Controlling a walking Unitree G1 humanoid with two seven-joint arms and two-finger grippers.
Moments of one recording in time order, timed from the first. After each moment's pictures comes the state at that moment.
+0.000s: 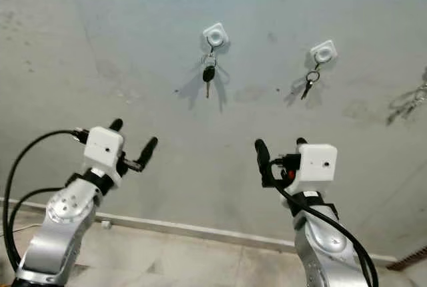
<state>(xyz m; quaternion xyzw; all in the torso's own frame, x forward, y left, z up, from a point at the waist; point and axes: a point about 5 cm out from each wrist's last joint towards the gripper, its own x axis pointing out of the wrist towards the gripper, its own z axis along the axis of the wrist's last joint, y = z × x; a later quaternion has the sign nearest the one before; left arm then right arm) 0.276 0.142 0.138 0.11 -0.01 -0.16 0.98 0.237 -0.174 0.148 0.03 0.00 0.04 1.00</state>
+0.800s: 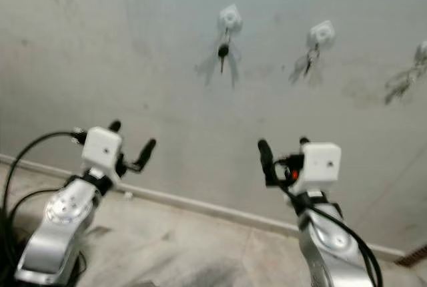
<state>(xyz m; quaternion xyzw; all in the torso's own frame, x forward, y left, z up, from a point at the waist) 0.276 0.139 0.137 0.11 -0.01 -0.16 0.98 0.237 -0.184 0.148 0.02 0.00 0.03 1.00</state>
